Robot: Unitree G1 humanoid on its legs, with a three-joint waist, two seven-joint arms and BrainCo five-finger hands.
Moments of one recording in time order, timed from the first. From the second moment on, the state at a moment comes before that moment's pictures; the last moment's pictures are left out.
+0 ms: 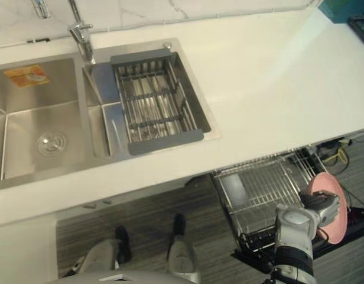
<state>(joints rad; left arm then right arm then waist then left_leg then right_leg) 0.19 0.17 0.13 0.92 -0.43 0.35 -0.07 -0.10 -0.45 -0.49 0.49 -0.08 0.18 -0.60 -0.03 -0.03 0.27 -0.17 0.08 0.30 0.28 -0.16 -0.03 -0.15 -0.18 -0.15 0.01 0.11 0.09</state>
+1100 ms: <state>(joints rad) 0.05 0.14 -0.02 0.98 -0.49 0.28 -0.12 -0.50 -0.65 -0.28 0.73 0.04 0.17 -0.62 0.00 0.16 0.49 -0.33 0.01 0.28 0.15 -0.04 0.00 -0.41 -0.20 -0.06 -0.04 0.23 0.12</state>
